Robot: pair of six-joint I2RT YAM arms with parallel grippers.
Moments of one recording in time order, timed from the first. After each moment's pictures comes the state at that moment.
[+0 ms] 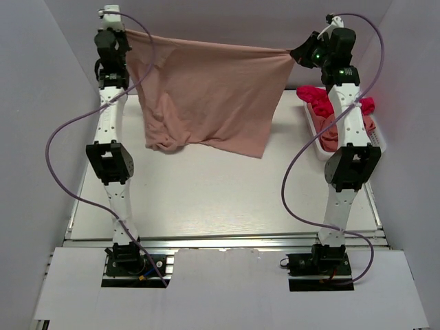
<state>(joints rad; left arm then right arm) 0.07 2.35 2.56 -0.01 -0.09 0.08 0.04 2.12 2.36 -0.37 -0.39 0.40</state>
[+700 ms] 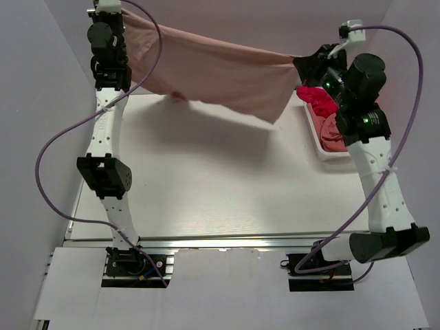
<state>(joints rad) -0.05 2.08 2.39 0.24 -0.30 0.34 0.23 1.39 1.74 -0.27 -0.24 0.23</state>
